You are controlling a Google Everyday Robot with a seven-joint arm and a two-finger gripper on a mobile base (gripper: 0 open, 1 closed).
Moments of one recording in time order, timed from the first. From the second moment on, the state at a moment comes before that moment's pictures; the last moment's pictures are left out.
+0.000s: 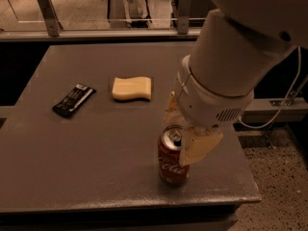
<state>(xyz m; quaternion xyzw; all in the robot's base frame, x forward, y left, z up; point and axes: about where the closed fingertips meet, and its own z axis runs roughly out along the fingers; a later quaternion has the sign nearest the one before) 0.352 -0.056 0.932 -0.79 0.60 0.02 0.12</state>
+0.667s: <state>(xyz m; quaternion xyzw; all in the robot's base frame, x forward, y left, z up) 0.354 -0.057 0.979 -0.78 0.60 -0.01 0.16</state>
